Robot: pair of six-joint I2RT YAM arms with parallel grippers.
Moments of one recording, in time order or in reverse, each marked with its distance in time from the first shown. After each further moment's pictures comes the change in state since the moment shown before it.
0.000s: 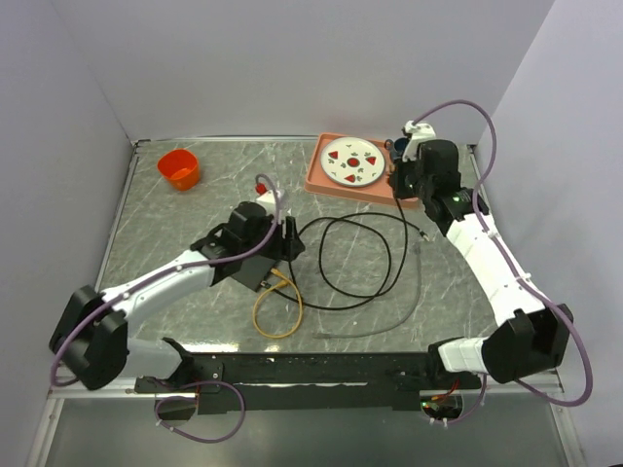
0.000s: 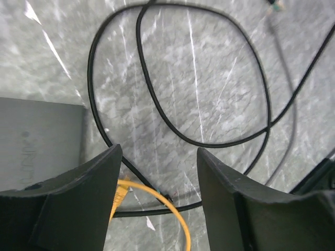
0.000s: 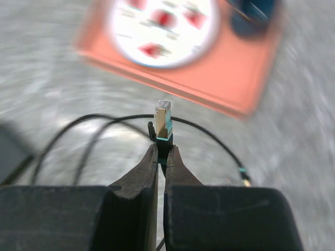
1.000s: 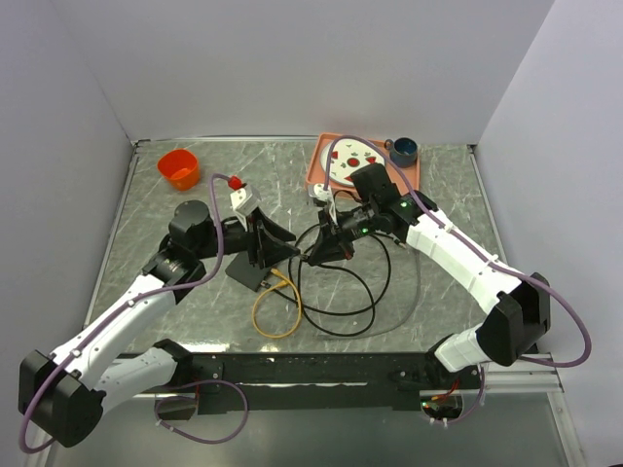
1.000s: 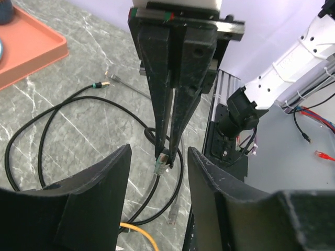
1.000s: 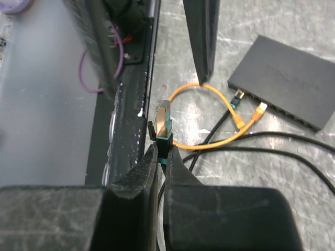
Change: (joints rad) left arm 0.161 -0.362 -0.082 0.230 0.716 0.111; right arm 0.362 0.098 0.063 -0.303 -1.049 -0.526
